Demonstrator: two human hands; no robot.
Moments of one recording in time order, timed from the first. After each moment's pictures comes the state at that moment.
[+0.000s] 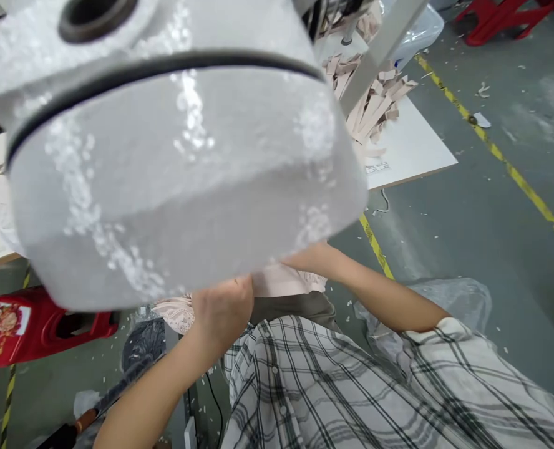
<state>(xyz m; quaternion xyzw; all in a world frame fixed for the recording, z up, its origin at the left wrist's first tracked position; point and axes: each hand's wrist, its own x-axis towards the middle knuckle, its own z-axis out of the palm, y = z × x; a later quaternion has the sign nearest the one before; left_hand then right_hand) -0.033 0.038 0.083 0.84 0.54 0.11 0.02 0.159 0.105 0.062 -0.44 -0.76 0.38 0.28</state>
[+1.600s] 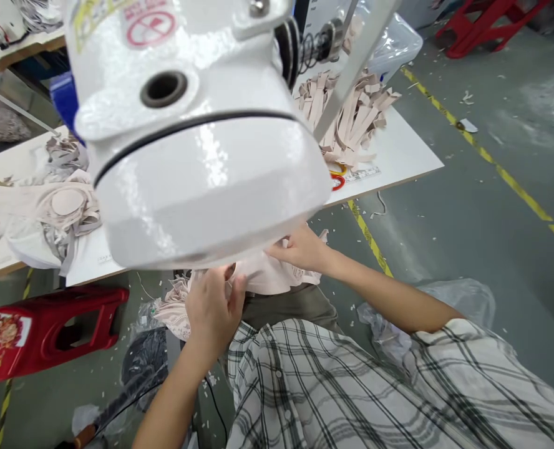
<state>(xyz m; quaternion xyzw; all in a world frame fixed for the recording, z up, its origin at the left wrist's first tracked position) -0.053 0.026 0.073 0.77 0.59 0.23 0.06 0.166 0.102 0.037 -0.42 -0.74 0.35 0.39</state>
